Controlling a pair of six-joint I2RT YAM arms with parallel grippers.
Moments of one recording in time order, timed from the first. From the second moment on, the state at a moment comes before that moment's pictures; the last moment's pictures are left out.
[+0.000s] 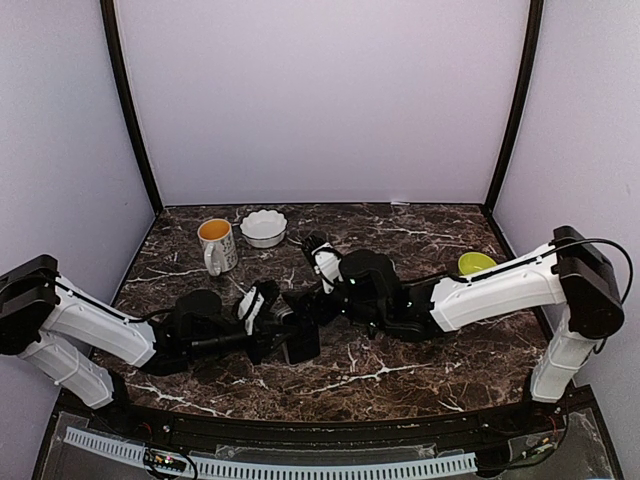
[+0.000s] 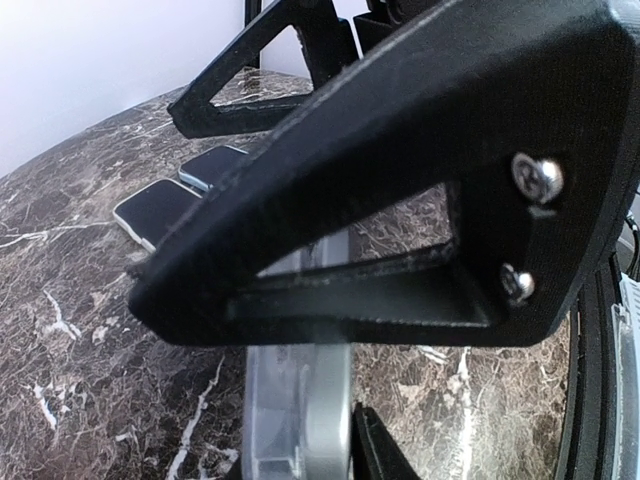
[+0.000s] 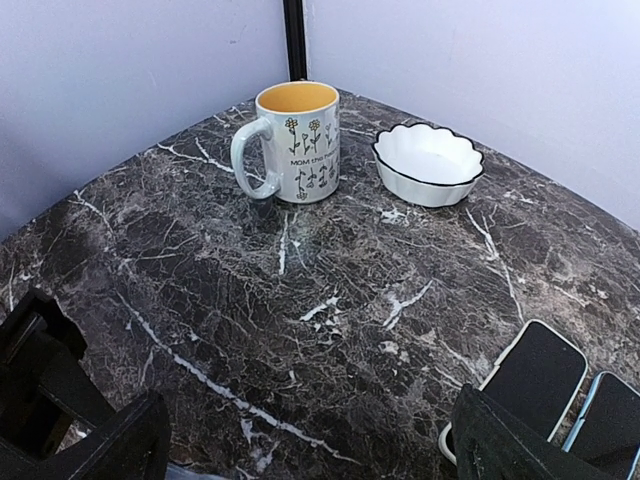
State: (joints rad) left arm -1.00 1.43 0.37 0.74 0.04 -0.07; right arm 1.15 1.73 1.00 0.35 0.30 0.15
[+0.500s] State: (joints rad) left arm -1.00 1.42 0.38 0.72 0.05 -0.07; right arm 1.15 1.76 1.03 0.36 0.28 0.14
